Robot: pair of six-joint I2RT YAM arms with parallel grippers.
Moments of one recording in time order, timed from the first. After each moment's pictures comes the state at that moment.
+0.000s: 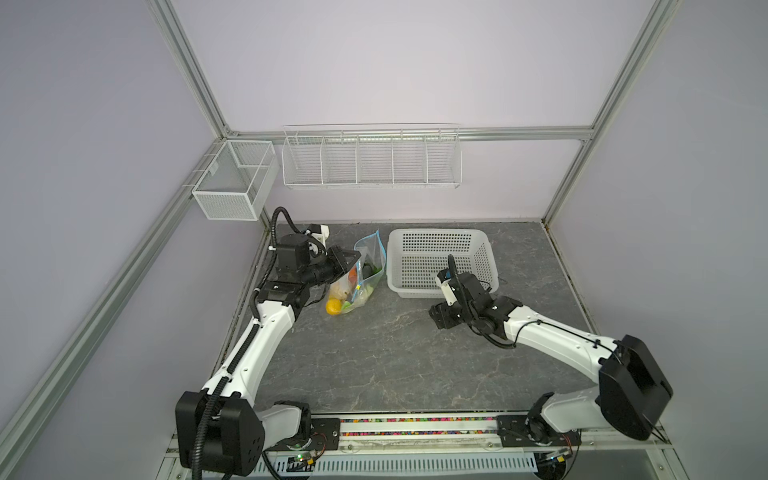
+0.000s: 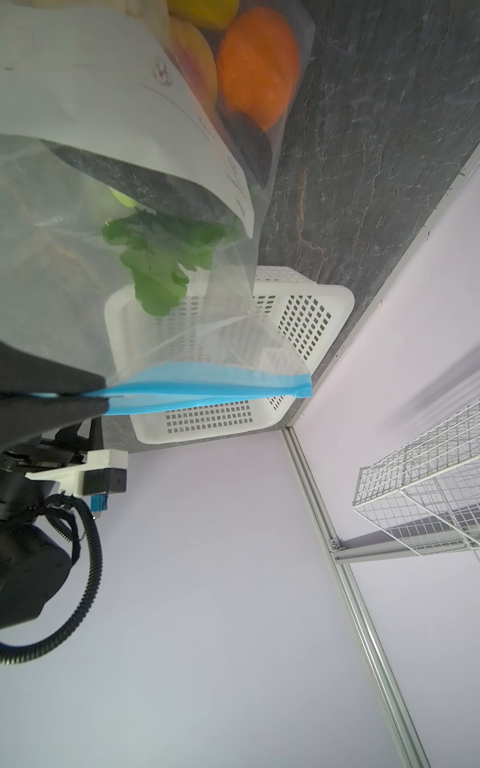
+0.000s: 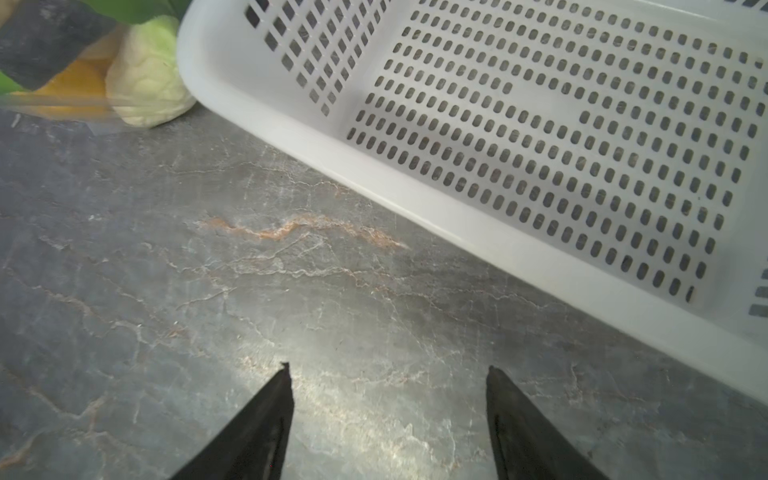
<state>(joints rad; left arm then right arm) -0.19 1.23 1.01 -0.18 0.63 -0.81 0.70 1.44 0.88 -0.32 0.03 0.25</state>
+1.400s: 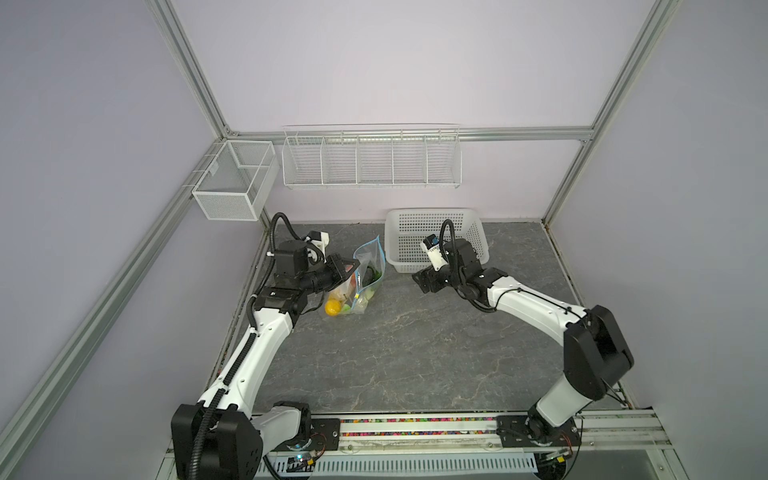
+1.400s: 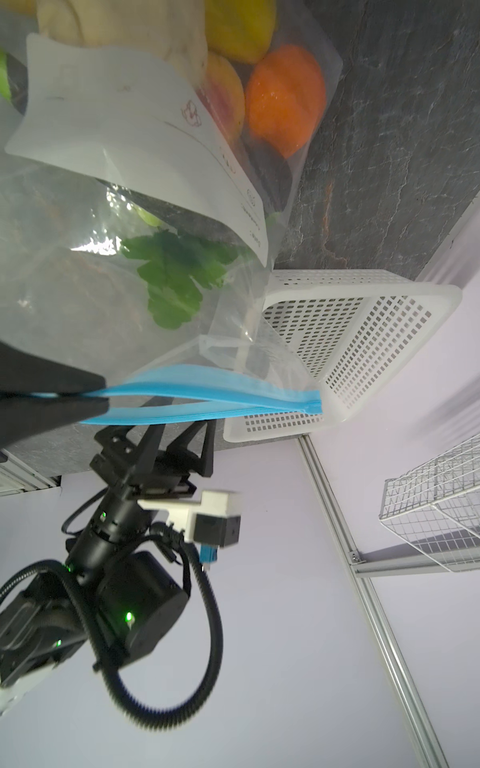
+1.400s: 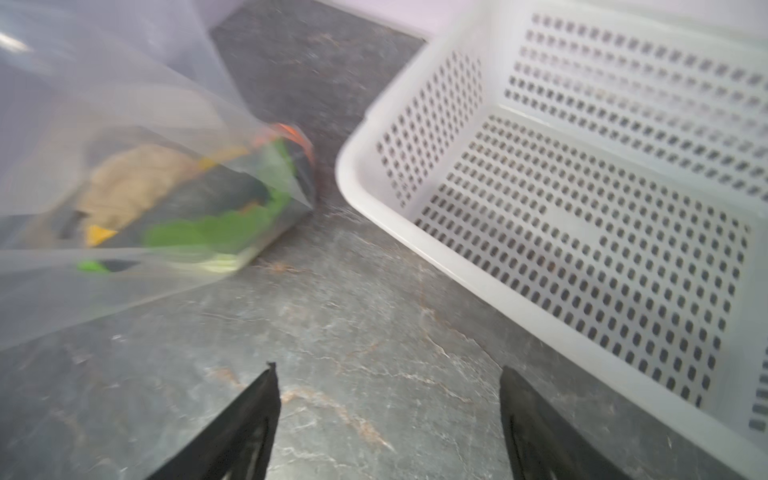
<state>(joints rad) -0.18 1.18 0.99 -0.27 0.65 -0.75 0.60 1.63 1.23 -0.22 -0.18 0.03</state>
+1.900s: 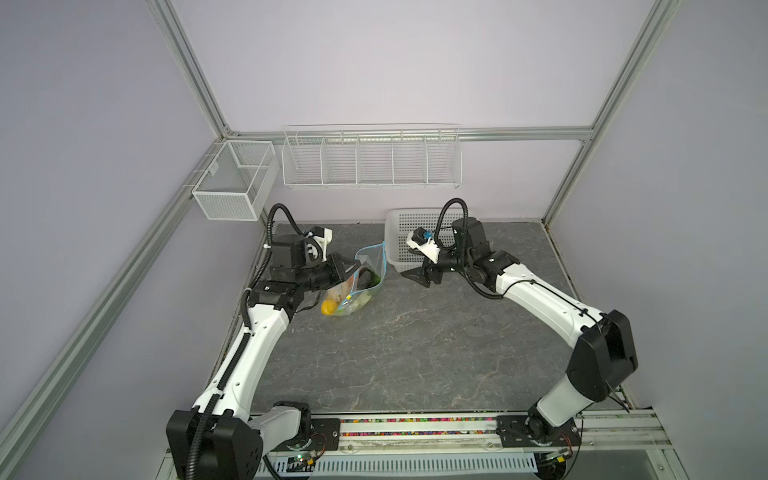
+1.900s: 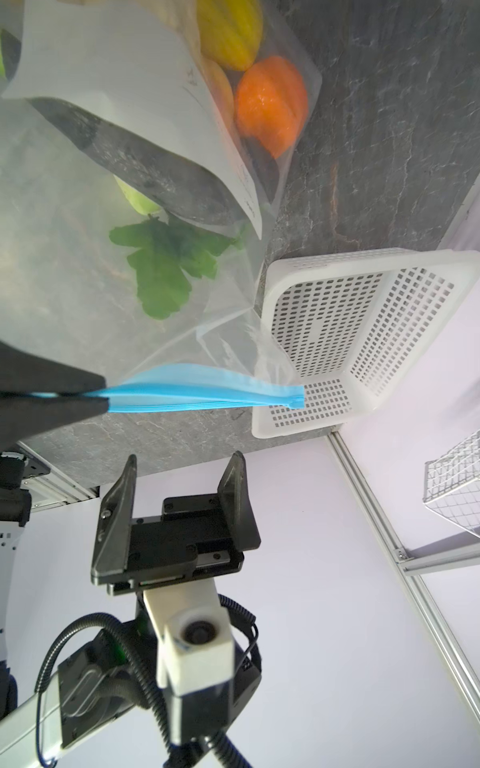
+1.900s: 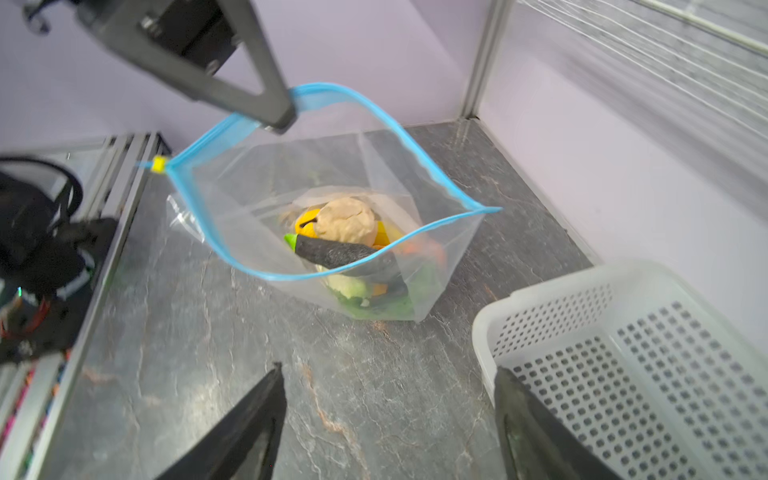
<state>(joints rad) -0.18 1.18 1.08 -0.44 0.71 -0.61 0.56 1.64 1.37 -0.29 -0.66 -0.54</state>
